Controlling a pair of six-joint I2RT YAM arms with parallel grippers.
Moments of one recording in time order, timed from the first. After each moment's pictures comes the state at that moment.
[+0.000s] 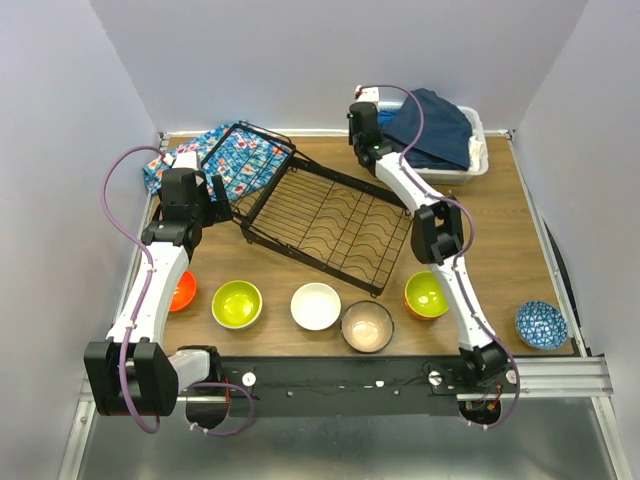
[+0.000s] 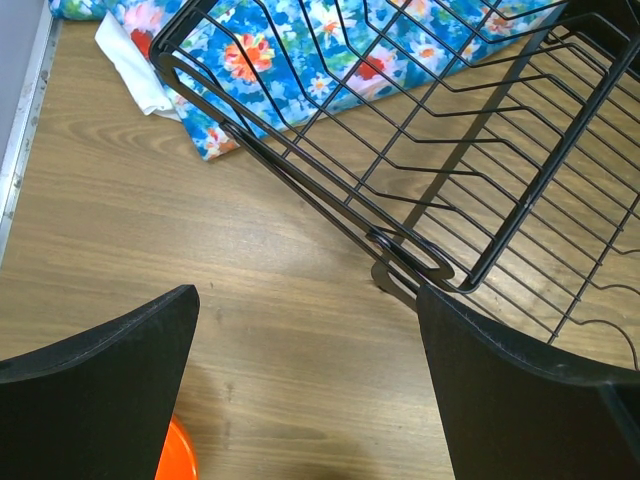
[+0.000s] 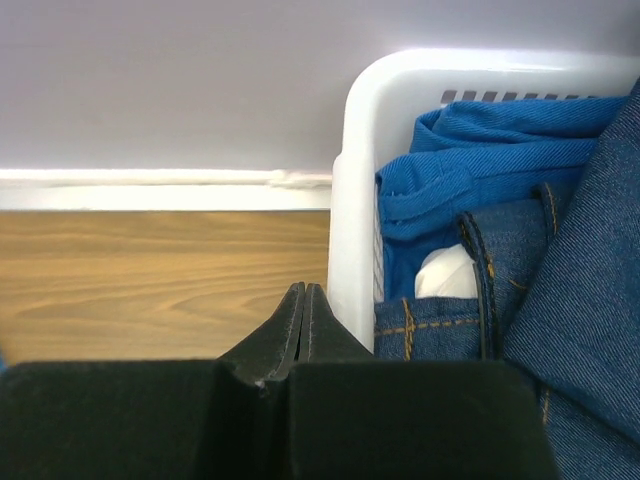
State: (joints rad) left arm -0.01 1.17 0.97 -0.40 -0.10 -0.21; right arm 0.45 2.66 2.50 -0.18 0.43 0.12
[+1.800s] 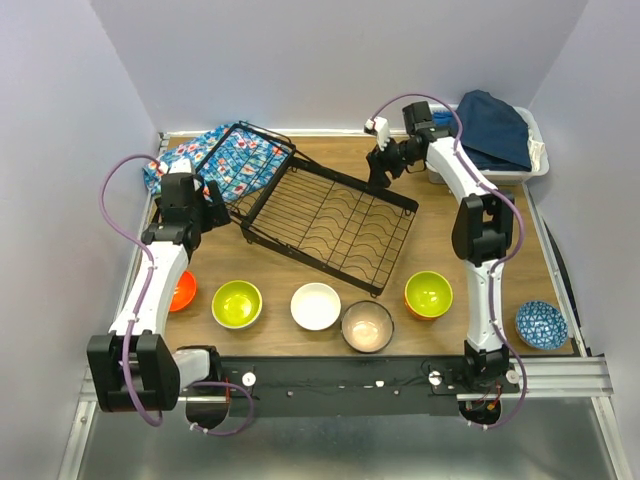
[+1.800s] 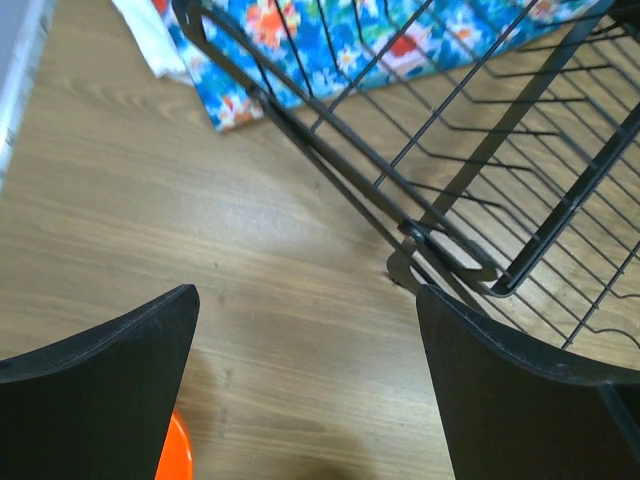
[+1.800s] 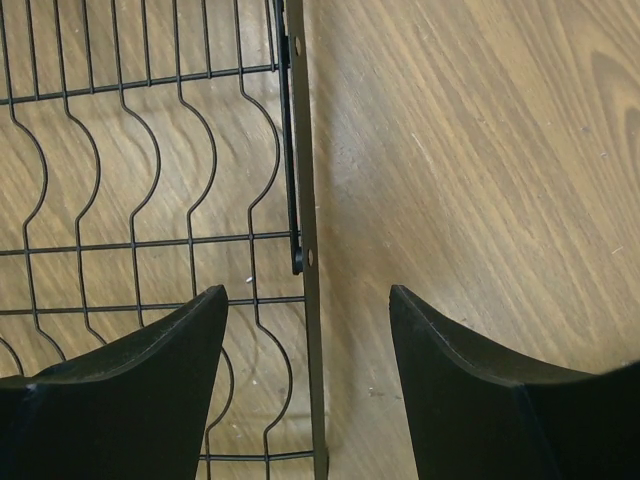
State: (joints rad) left arm 0.02 1.18 0.95 -0.40 -0.10 -0.26; right arm 0.23 2.32 2.14 -0.82 -0.64 -0.62
